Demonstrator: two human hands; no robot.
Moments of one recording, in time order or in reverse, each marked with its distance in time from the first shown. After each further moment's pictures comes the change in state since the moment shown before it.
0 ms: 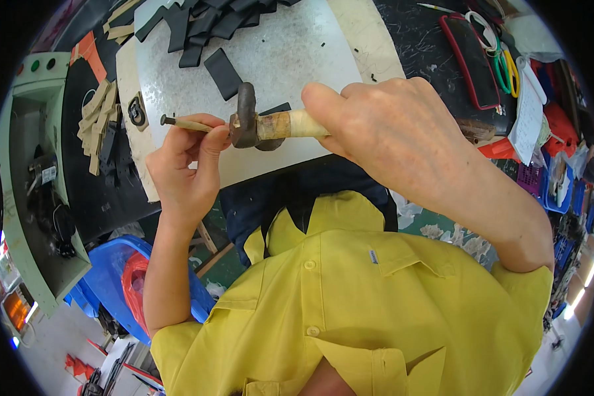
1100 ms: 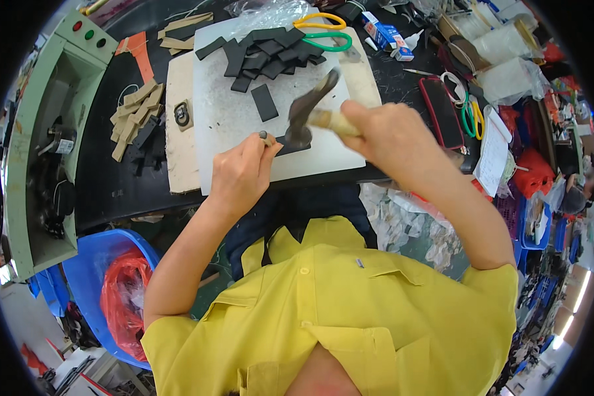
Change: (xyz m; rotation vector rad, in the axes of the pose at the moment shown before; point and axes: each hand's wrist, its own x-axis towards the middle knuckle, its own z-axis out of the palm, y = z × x) left_hand -0.012 0.004 0.014 0.336 0.089 0.278; right_hand -0.002 0.000 -0.019 -0.081 0.144 0.082
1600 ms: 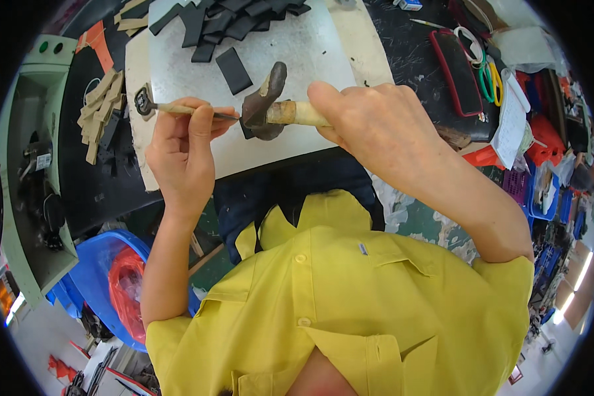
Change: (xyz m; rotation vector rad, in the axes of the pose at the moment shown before) left_hand 0.010 -0.001 -0.010 -0.586 0.074 -0.487; right_hand -0.005 -0.006 0.031 -0.002 -0.080 -0.075
